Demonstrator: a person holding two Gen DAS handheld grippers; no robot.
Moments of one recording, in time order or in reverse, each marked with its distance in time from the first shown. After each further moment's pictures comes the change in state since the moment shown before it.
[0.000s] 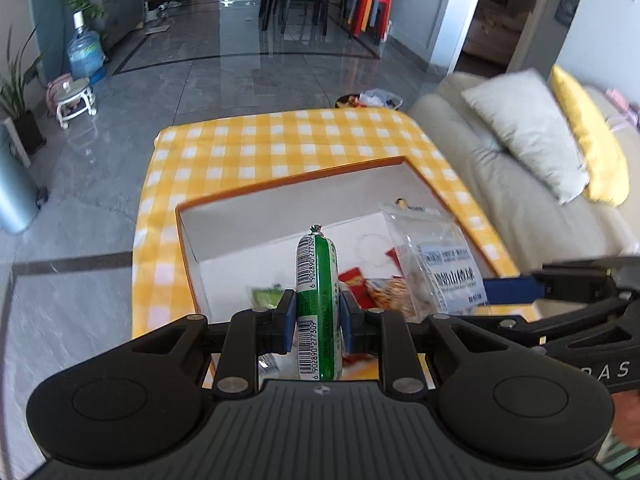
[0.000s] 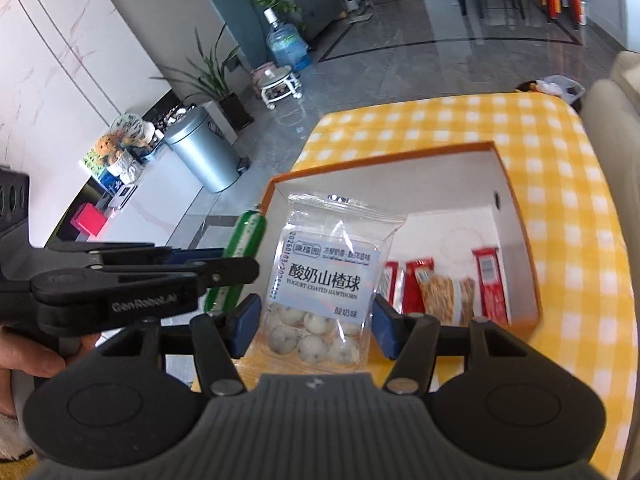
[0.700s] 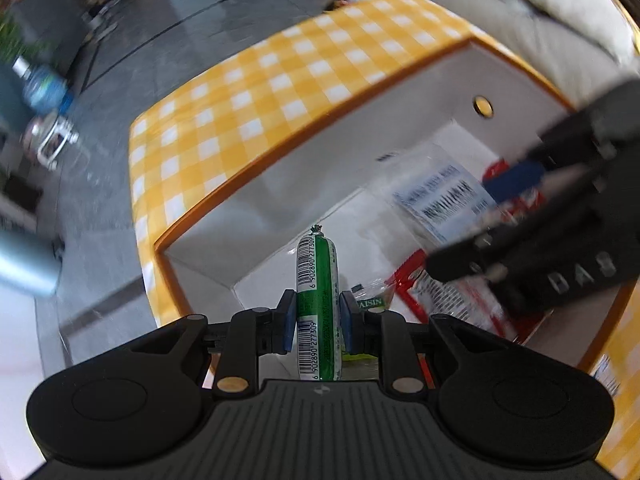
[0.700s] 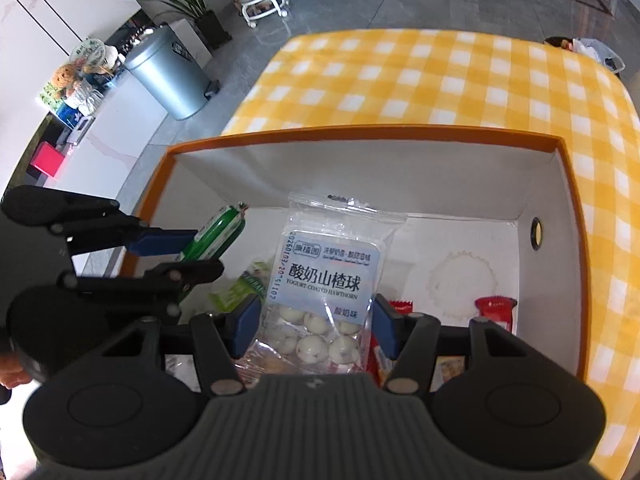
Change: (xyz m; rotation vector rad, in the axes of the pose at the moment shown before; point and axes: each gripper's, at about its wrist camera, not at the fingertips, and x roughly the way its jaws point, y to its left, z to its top) left arm 0.125 0.018 0.021 0.349 0.251 0.132; right arm 0.166 -0.062 0.071 -0.055 0.272 -0.057
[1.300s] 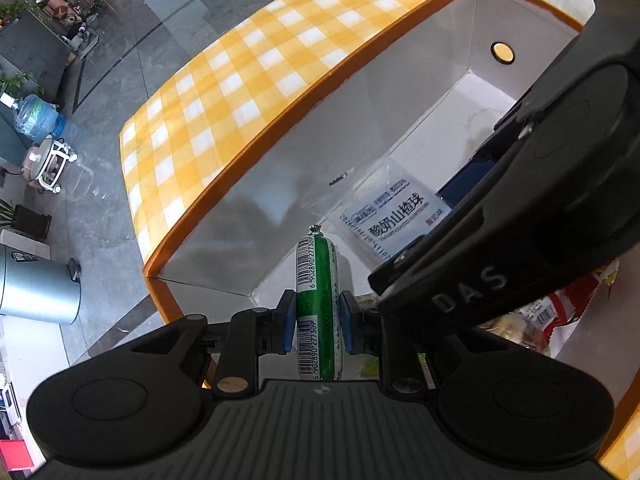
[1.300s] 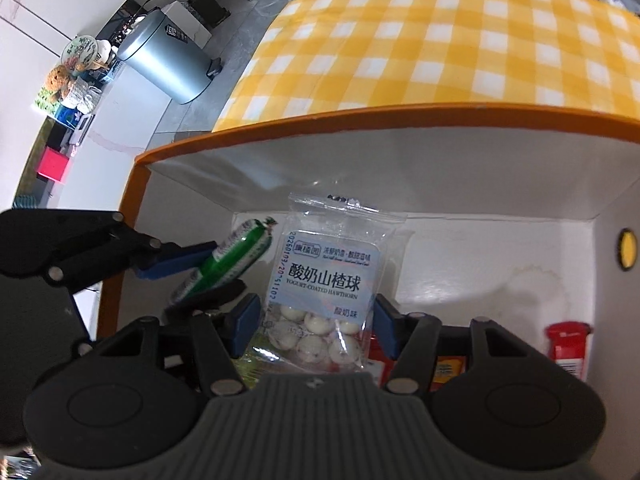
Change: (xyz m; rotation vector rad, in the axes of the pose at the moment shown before) left arm 0.034 0.002 0.007 0.111 0.077 0.062; right arm 0.065 0.005 0.031 0.091 0.101 0.083
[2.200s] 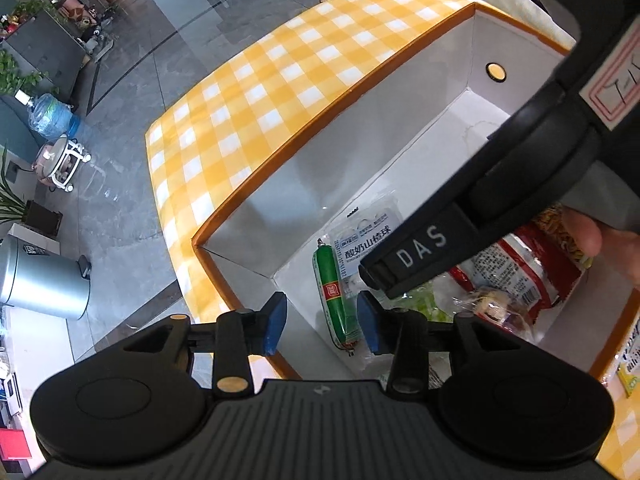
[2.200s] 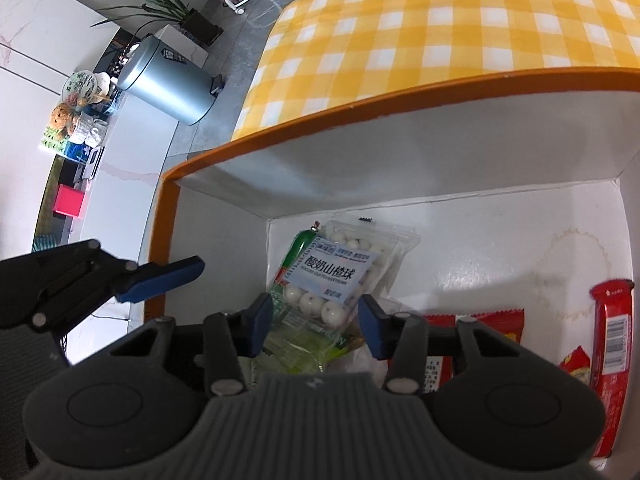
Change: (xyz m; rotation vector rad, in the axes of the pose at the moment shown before) left arm -0.035 0.008 -0.016 -0.030 -0.052 0.008; right arm -0.005 0.014 -0.007 0.127 -0.026 0.061
